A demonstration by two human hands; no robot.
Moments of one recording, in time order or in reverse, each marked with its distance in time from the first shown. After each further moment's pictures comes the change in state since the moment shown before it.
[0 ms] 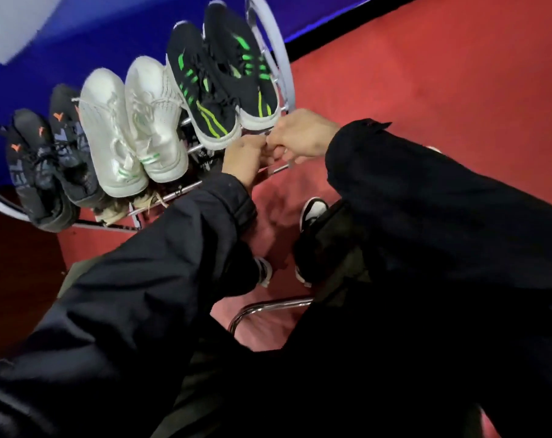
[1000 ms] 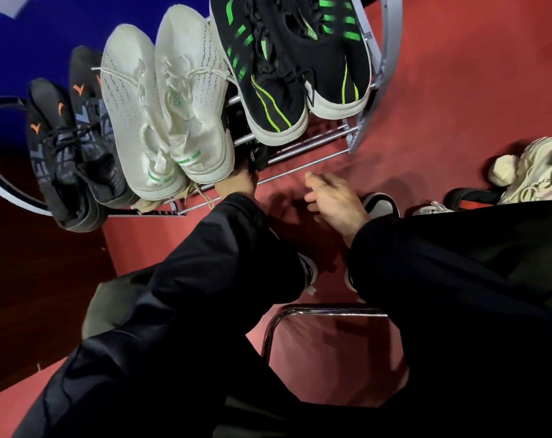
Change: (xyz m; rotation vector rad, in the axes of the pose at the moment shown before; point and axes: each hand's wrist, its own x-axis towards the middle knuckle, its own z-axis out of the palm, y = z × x) left_hand 0.119 -0.106 -0.149 0.402 0.632 -0.039; right_hand 0.100 0.071 0.142 0.526 0.174 0.209
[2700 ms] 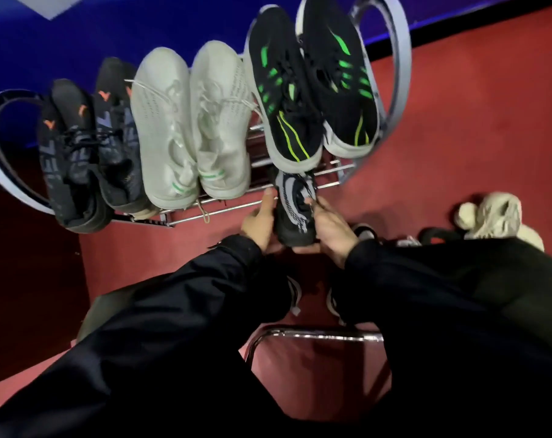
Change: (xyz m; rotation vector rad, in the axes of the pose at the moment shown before) left_hand -0.086 0.031 -0.041 -0.180 -0.351 -0.350; right_hand -0.011 -0.010 0.012 0.236 -0.135 0.129
